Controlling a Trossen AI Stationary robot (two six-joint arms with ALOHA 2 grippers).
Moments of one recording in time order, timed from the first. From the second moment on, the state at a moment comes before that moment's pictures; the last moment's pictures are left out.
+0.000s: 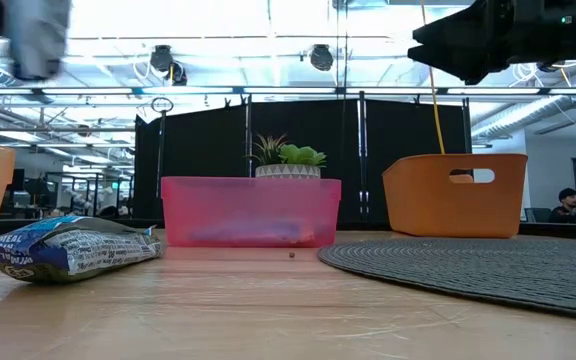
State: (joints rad) left arm -0.98 0.90 0.49 0.18 -0.98 -0.54; right arm 0.38 1.01 0.22 0.91 0.65 -0.14
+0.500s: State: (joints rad) left arm -1.19 1.45 1.12 -0.80 -0.73 -1.12; right arm 0.38 1.01 0.22 0.90 0.65 -0.14
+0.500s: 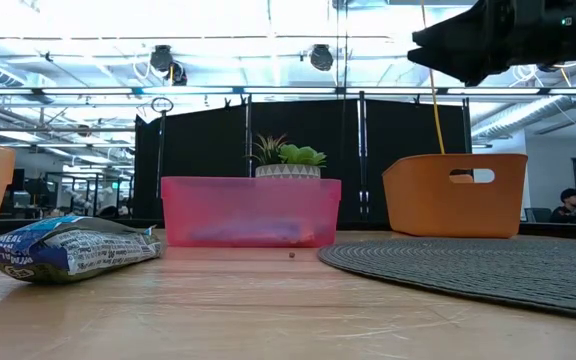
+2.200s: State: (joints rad) left arm -1.10 1.69 1.20 -1.18 -1.08 -1.38; right arm 0.37 1.19 0.30 0.92 0.39 0.01
